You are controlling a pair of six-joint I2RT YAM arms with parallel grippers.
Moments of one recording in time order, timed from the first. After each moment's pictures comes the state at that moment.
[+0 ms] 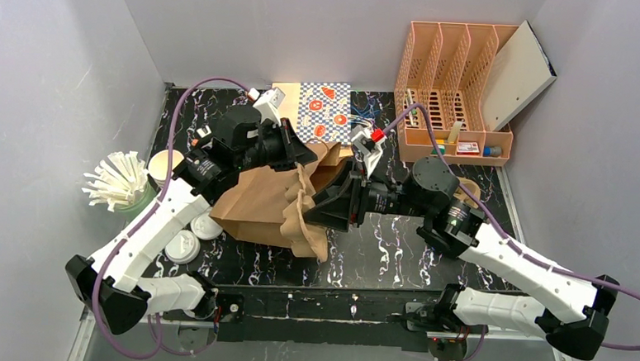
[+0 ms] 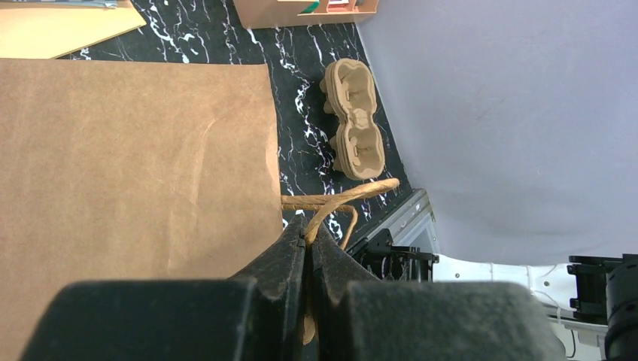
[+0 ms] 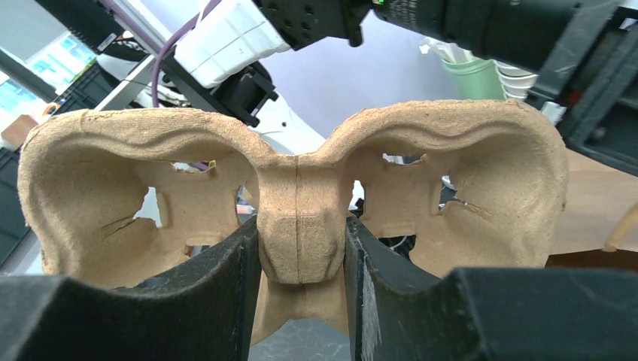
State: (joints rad) left arm -0.62 1.19 1.29 -0.52 0.24 -0.71; right arm 1.05 1.03 1.08 0.07 -0.55 0.66
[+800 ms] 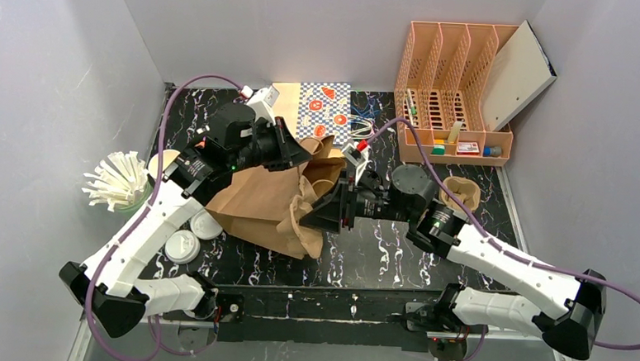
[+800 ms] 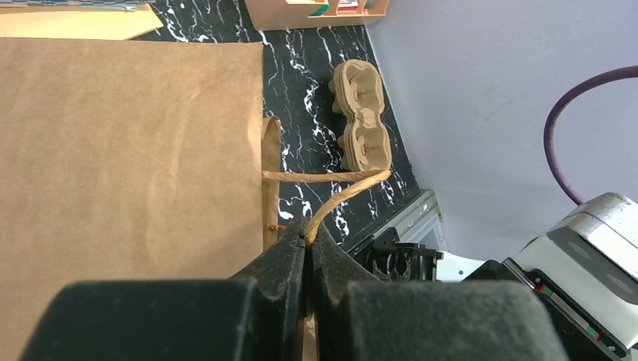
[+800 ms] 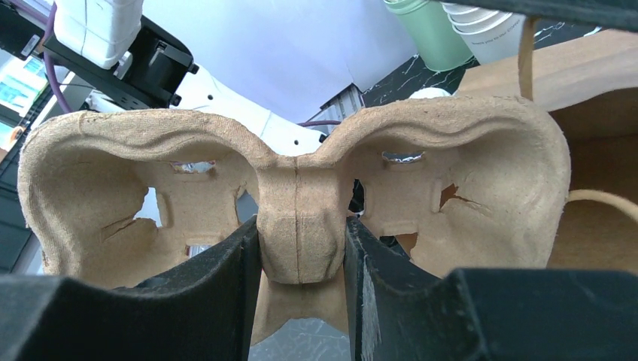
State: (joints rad) left arm -0.62 1.16 1.35 -0.60 0.22 -0.69; right arm 1.01 1.06 0.94 0.09 -0.51 0.68
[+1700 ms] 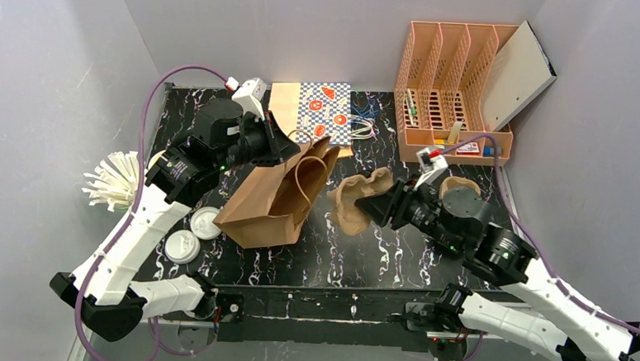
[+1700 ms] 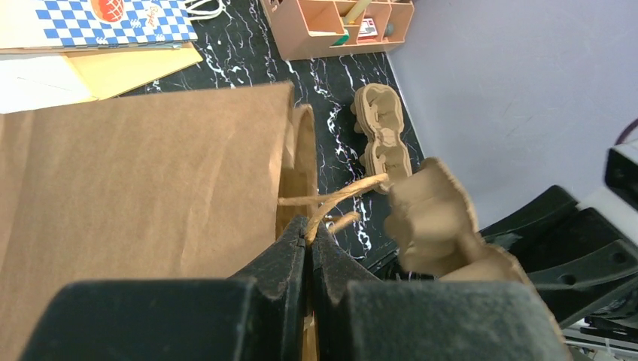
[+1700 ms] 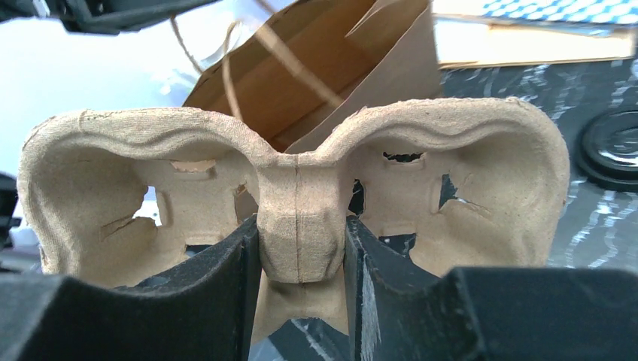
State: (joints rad) left arm -0.62 1.13 1.45 -0.72 0.12 -0.62; right arm 1.00 0.72 0.93 -0.39 0.06 0.66
